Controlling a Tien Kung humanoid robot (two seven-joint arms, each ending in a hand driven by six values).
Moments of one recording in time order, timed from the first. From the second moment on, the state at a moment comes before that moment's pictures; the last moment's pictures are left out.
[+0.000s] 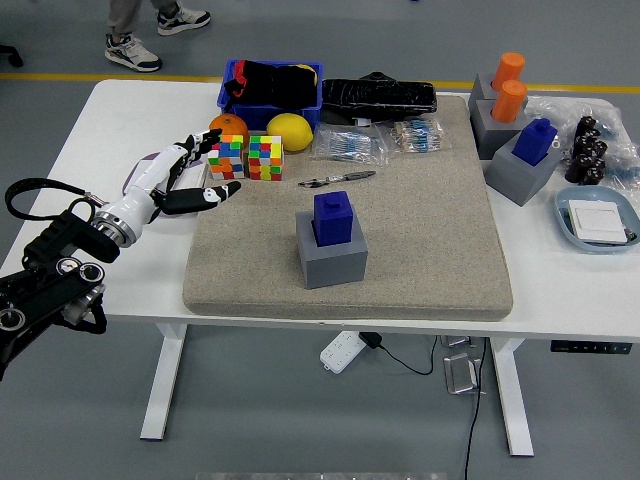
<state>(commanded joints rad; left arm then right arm) -0.65 0.47 -0.52 -1.16 0.92 0.26 -0.21 0.08 -0.38 1.38 0.26 -1.63 0.19 -0.05</state>
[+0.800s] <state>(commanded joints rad) -0.60 0.30 -0.54 -1.19 0.96 0.29 -0.19 0.09 -0.37 1.38 0.26 -1.64 0.19 -0.05</state>
